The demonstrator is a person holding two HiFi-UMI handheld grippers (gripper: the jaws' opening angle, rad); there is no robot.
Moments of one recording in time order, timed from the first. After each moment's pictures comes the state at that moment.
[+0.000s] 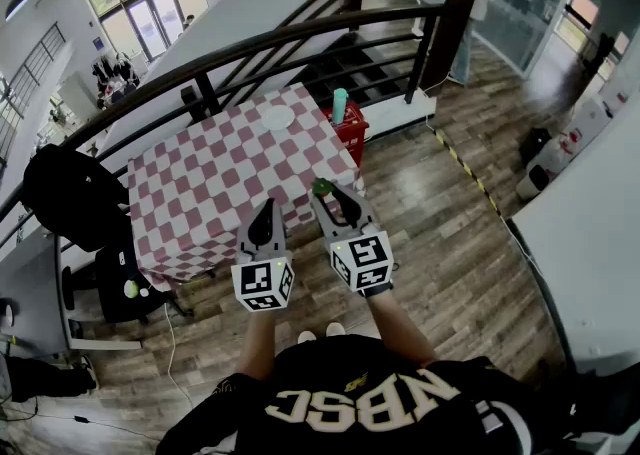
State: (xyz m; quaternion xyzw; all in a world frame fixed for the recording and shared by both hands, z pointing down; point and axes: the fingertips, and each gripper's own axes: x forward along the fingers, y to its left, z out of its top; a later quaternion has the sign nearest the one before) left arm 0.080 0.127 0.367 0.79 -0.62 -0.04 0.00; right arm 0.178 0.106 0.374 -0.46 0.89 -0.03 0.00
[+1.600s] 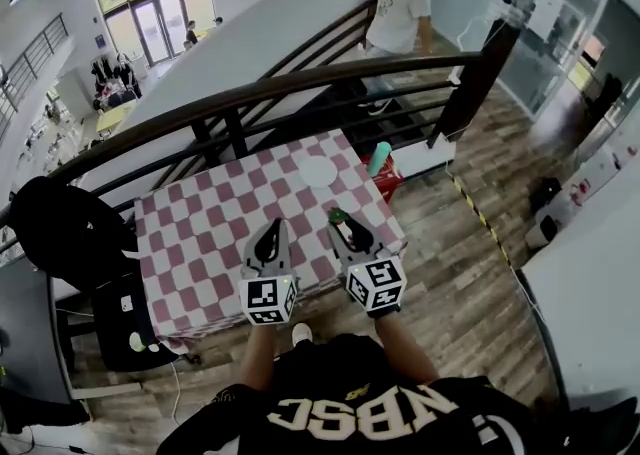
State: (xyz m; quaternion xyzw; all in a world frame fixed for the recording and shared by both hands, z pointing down) left arm -0.104 -0.078 0.407 0.79 -0.61 -0.04 0.01; right arm 0.015 -0.092 0.427 -0.44 0.89 -0.07 -0.02
